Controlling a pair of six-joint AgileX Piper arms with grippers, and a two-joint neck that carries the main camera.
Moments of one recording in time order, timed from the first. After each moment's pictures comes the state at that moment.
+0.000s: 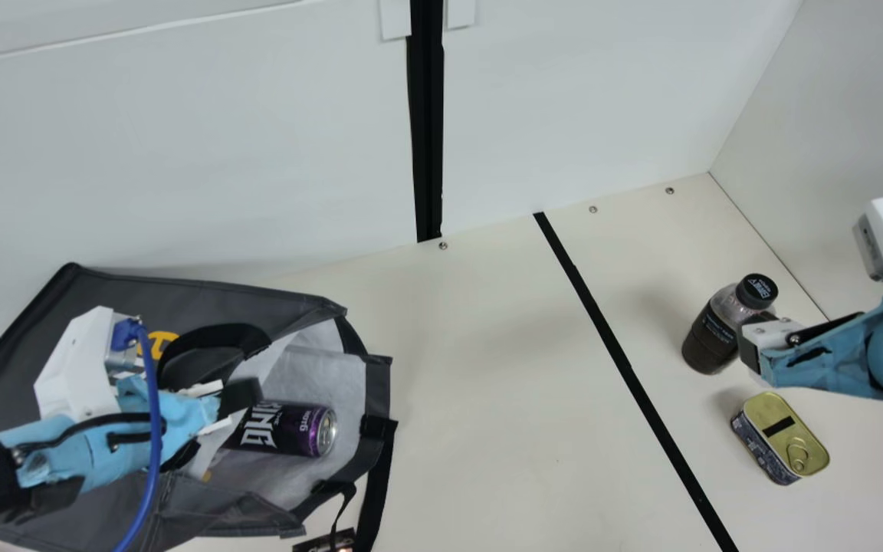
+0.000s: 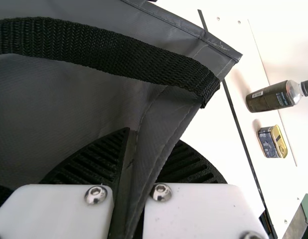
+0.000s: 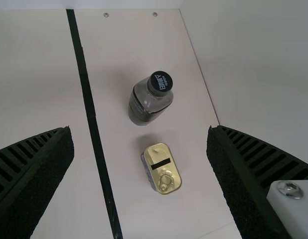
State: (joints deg) left arm -16.3 89.2 -70.1 -50.0 46.7 21.2; right arm -26.6 57.1 -78.8 -3.6 70.0 -16.1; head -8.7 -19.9
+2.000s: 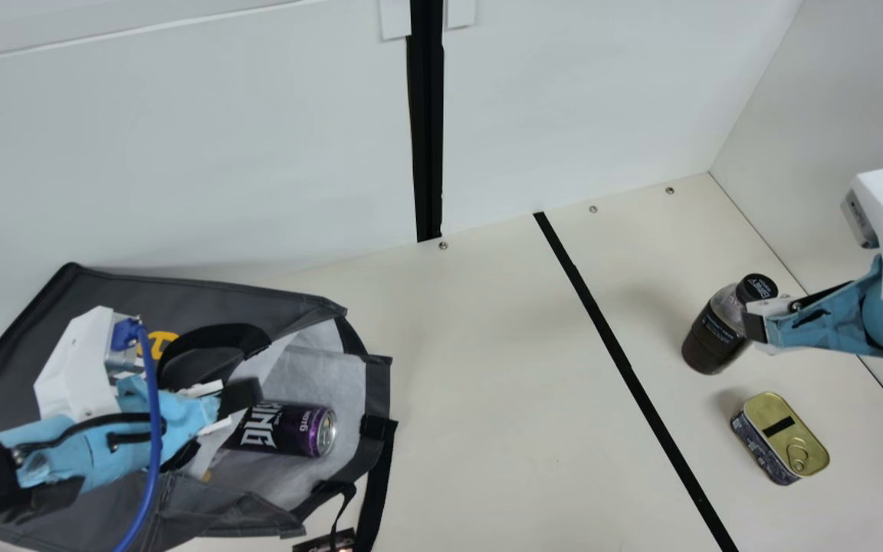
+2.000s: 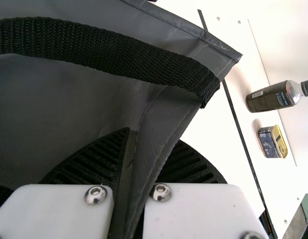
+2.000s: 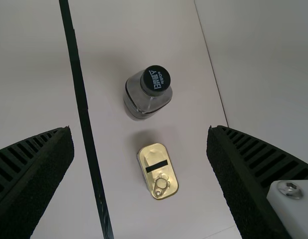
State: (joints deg) left arm -16.3 89.2 -70.1 -50.0 46.7 21.2; right arm -35.6 68.2 -82.3 3.2 69.8 -26.0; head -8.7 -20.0
